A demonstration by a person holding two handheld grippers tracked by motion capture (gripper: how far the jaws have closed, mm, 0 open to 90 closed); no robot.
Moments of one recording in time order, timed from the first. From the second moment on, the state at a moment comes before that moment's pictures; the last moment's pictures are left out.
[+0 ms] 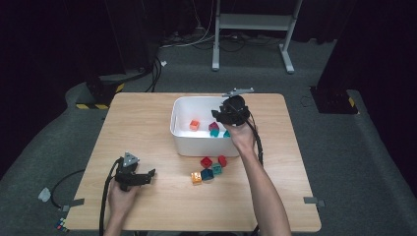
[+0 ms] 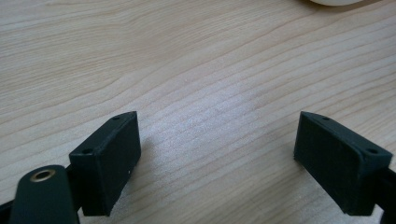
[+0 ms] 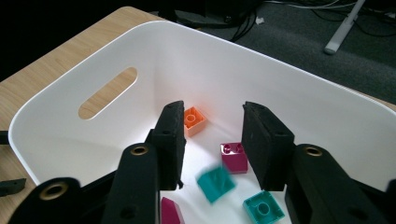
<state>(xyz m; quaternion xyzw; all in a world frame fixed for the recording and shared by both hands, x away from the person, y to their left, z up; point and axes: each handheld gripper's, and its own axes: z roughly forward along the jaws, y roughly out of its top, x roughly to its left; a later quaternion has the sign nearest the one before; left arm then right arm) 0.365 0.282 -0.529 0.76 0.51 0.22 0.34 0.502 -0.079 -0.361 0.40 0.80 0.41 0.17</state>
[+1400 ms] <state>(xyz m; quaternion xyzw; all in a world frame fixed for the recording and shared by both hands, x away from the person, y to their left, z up) 0.365 0.282 -0.529 0.76 0.51 0.22 0.34 0.387 -0.131 -0.379 0.36 0.77 0.49 0.18</state>
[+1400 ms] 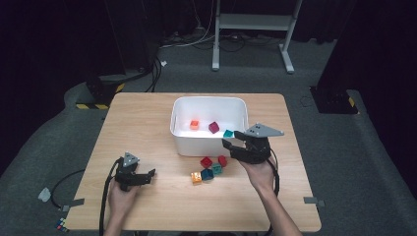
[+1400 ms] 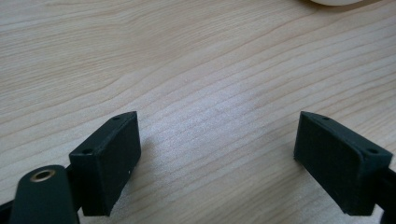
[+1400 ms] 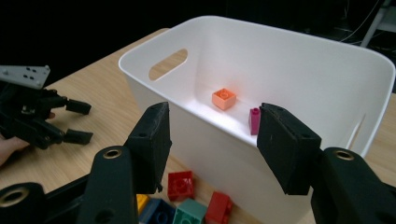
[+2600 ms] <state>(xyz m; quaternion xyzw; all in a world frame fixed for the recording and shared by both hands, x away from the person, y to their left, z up) 0.365 0.282 -0.529 0.76 0.51 0.22 0.34 0.391 -0.115 -0.479 0.42 0.79 0.42 0.18</state>
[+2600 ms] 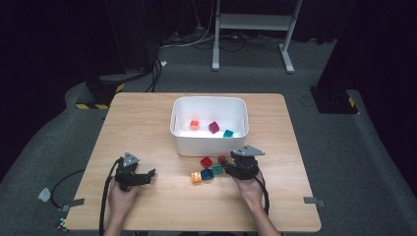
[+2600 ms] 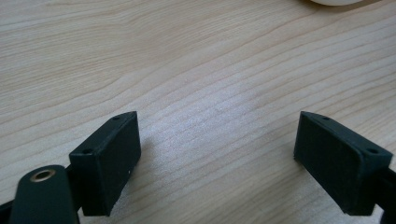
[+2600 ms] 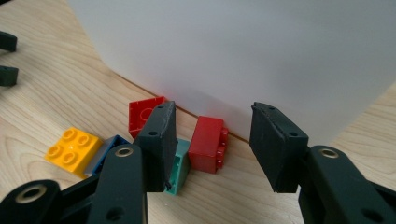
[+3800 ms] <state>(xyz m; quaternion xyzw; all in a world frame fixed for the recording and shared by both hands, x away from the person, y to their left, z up) 0.365 0.282 -0.529 0.76 0.51 0.22 0.34 0.404 -0.103 -0.509 0.43 0.80 0.38 0.17</state>
